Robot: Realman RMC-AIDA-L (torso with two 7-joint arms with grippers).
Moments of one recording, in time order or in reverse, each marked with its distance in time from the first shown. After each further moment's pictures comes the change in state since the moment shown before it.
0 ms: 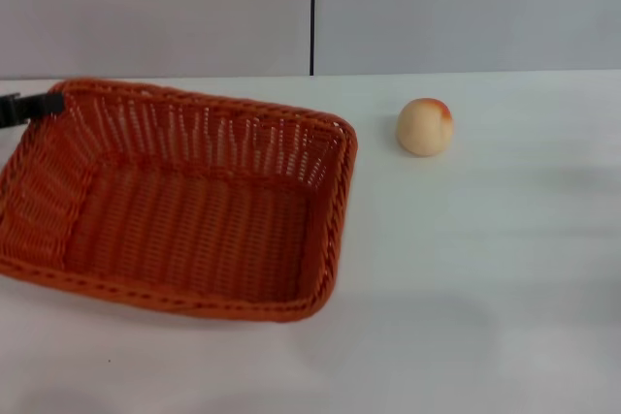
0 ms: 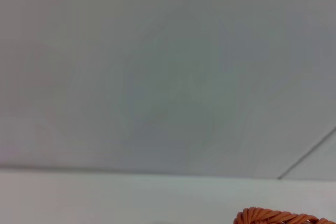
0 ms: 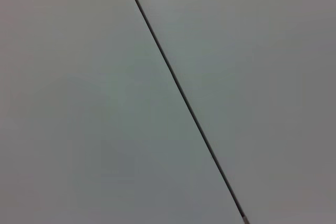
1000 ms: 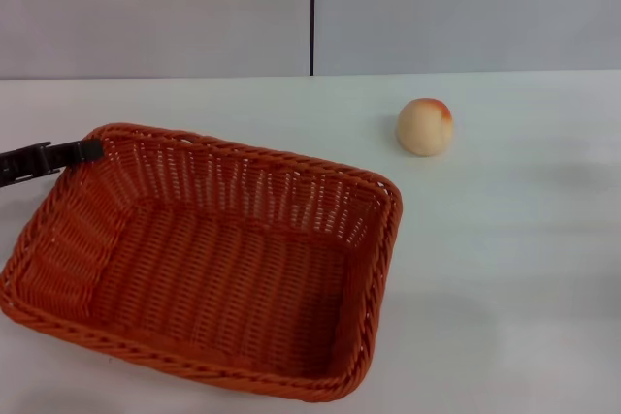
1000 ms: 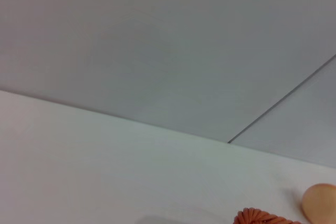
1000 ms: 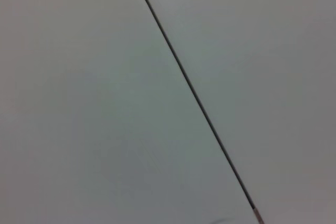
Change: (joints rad) left arm 0.100 -0.052 0.028 -0.019 -0.092 0.096 -0.005; right arm 0.016 0.004 0.000 0.008 -0.012 0.010 0.000
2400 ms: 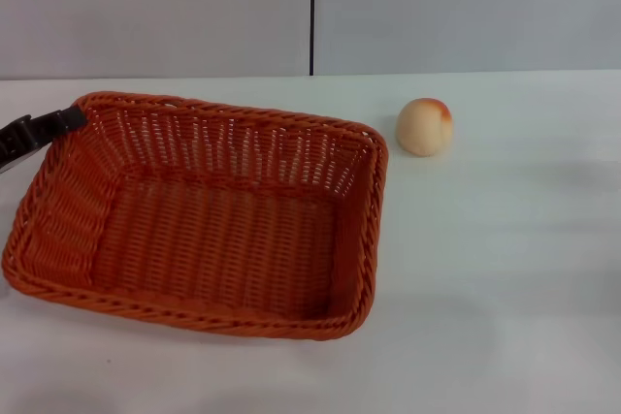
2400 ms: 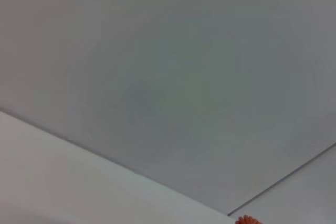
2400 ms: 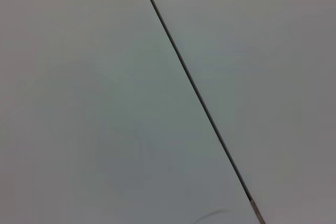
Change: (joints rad) left arm 0.113 -0.003 0.172 -0.043 -0.333 -0.205 0.016; right arm 0.001 -0.004 0.000 -0.008 -0.009 0.028 0.000
